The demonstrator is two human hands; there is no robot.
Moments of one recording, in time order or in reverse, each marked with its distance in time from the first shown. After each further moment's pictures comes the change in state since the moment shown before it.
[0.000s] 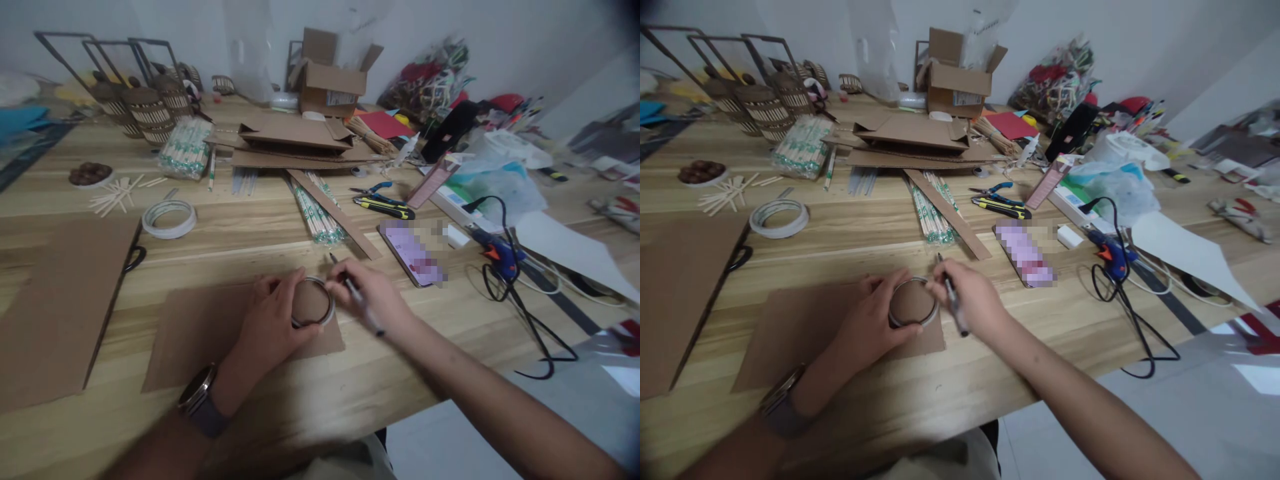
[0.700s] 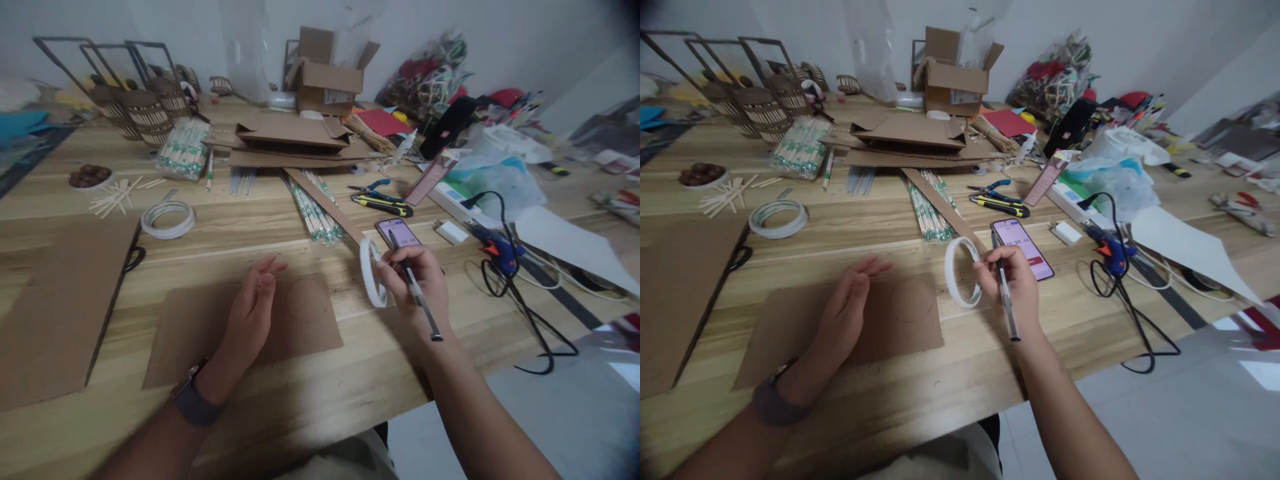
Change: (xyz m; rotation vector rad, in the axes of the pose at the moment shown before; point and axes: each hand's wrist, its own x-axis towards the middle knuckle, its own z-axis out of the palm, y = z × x) left_hand 0.000 -0.013 -0.005 -0.629 0.352 -0.079; right_hand -0.017 0.024 -0.016 0.440 0.597 0.091
